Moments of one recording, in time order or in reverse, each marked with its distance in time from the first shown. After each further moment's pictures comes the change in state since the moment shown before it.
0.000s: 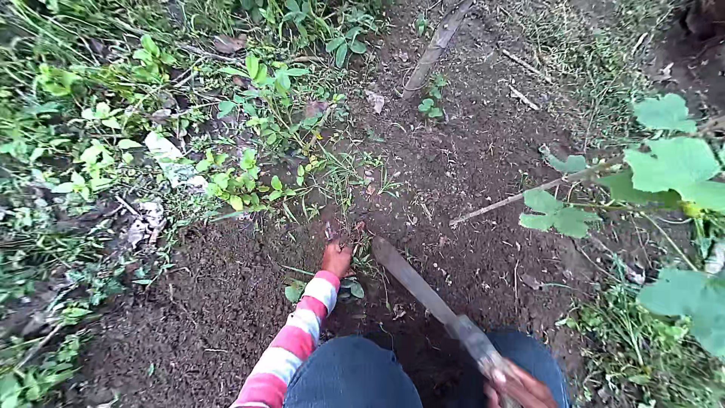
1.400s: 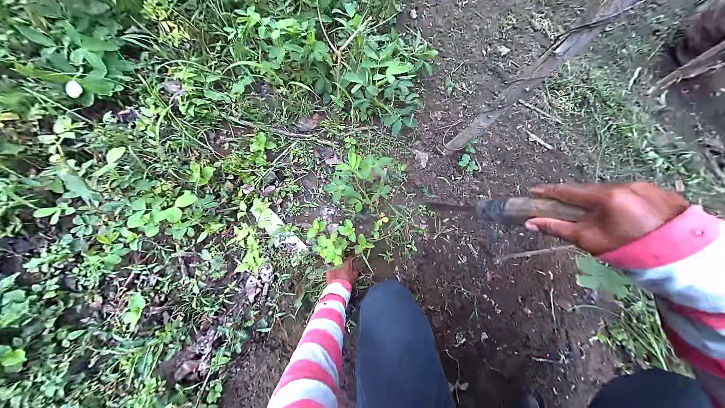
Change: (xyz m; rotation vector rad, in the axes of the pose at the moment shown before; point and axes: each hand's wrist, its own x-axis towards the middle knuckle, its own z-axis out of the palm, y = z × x) left_hand 0.066 0.016 -0.197 0.840 -0.188 -0.097; right_hand -0.006 -0.390 0.267 -1.740 0.343 -0.892
